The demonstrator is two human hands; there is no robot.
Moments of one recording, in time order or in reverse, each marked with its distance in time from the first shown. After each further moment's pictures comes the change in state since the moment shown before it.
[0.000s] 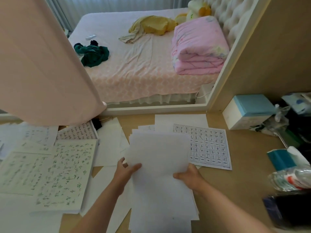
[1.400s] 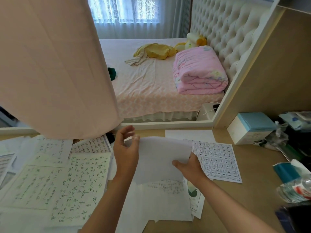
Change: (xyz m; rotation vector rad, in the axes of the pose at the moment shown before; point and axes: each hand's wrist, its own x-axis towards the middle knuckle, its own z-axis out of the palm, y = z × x) left_hand -0.074 0.136 -0.040 -0.198 0.291 0.905; right_hand -0.019 -0.101 0.067 0.046 0.218 -0.379
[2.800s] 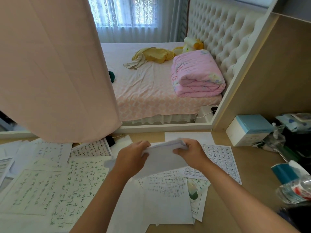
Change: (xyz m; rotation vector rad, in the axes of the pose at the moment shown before) left_hand 0.017 -0.014 -0.018 1.002 -0.598 0.457; right_hand 0.025 -0.050 -0.020 -0.299 -0.111 -0.246
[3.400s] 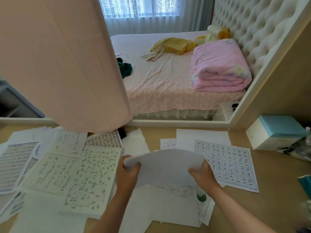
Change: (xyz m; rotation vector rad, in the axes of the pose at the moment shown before) left_hand -0.065 -0.006 0.060 -0.865 0.376 -0.855; right_hand -0.030 0.079 0.027 0.271 0.012 0.333
